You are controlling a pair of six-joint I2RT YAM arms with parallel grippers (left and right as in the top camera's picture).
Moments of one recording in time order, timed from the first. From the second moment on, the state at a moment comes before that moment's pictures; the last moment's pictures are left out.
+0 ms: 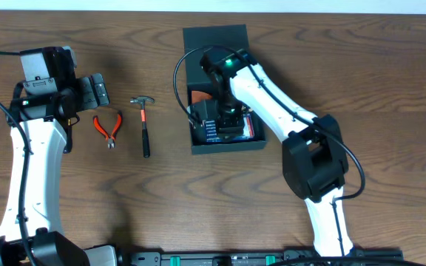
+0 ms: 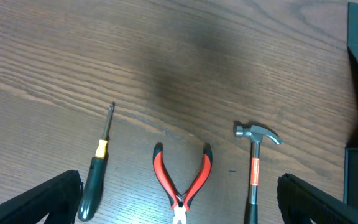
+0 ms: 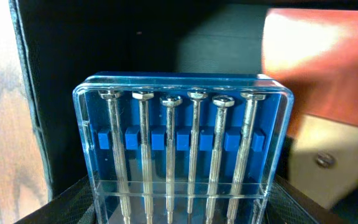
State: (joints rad) left arm 0.18 1.47 1.24 -0.69 0.03 -0.07; right arm 0.57 2.25 1.92 -1.30 -0.16 -1.13
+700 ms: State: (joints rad) left arm 0.18 1.47 1.24 -0.69 0.03 -0.07; right arm 0.60 2.27 1.92 -1.22 0.04 -0.93
